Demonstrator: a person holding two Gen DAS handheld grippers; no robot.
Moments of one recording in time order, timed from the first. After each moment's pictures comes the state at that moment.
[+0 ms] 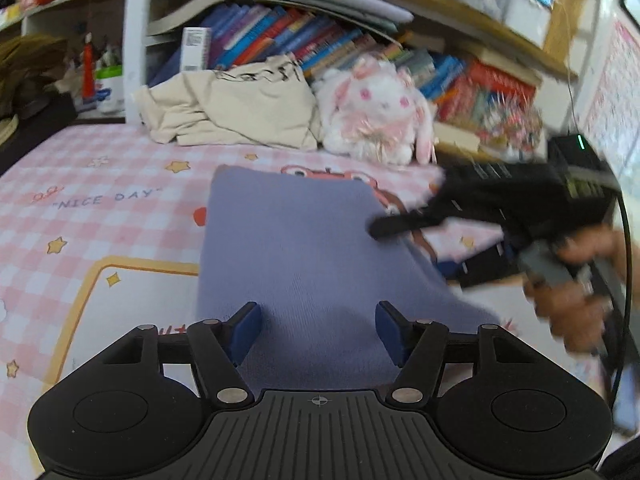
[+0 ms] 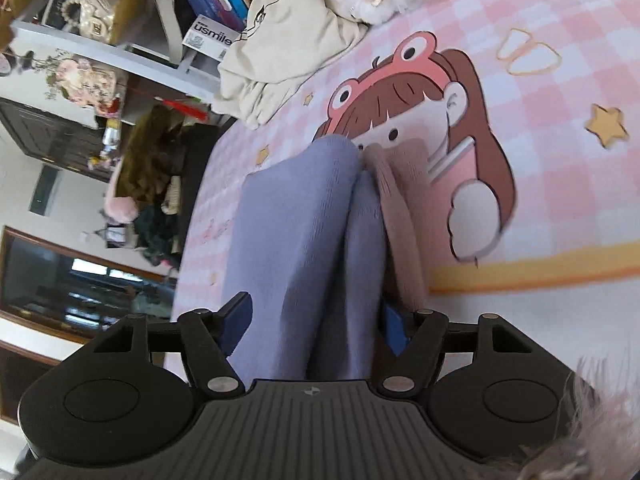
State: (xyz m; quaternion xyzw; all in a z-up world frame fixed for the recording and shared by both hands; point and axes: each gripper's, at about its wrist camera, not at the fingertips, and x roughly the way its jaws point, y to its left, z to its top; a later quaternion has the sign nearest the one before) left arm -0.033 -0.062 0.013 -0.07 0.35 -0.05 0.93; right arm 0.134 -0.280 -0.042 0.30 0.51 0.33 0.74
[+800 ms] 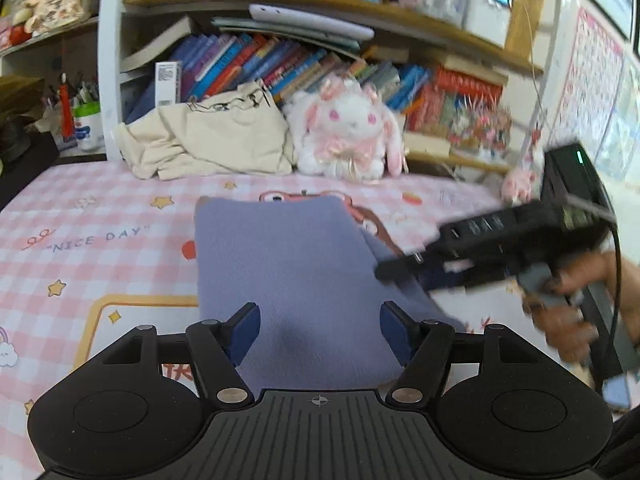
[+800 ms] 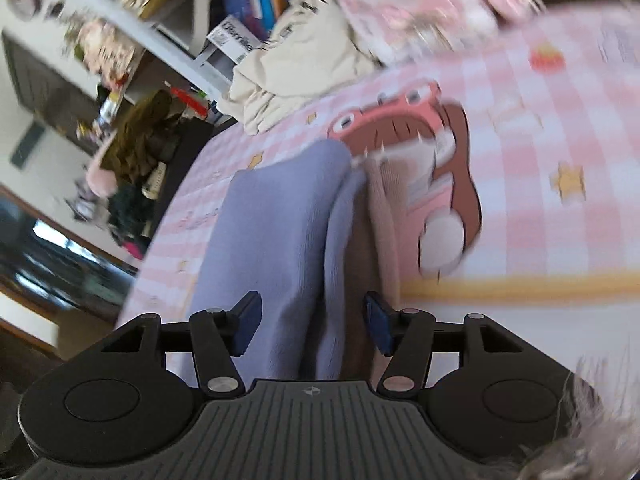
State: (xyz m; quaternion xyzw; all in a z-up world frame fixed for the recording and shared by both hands) left arm -0.044 -0.060 0.039 -0.05 0.32 -0.08 0.94; right arm 0.099 -0.299 -0.029 0.23 0.48 0.33 0.78
